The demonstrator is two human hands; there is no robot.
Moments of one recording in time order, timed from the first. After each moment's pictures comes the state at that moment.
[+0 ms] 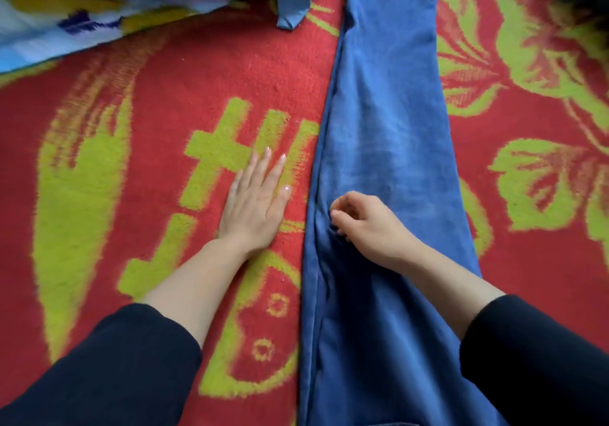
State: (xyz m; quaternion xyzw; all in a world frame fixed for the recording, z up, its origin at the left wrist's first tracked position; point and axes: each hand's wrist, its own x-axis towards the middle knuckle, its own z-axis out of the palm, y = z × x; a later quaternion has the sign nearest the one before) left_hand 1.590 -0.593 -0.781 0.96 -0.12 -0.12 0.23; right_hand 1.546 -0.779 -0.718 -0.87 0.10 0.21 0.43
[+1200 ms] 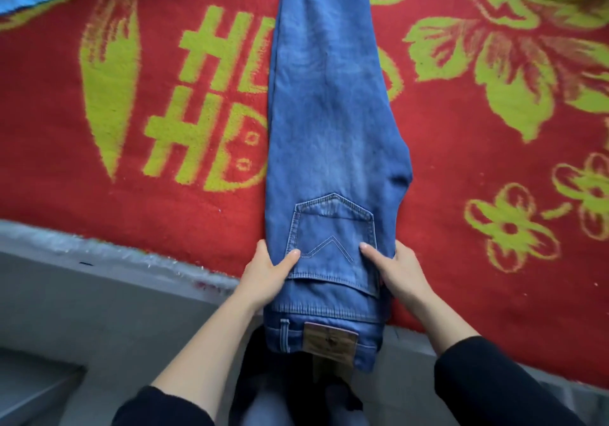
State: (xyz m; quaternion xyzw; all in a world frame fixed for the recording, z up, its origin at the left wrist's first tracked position) left_hand 1.219 -0.603 -0.708 0.80 0.17 -0.36 0.44; right_hand 1.177 -0.825 -0.703 -0.74 0.38 0.18 0.52
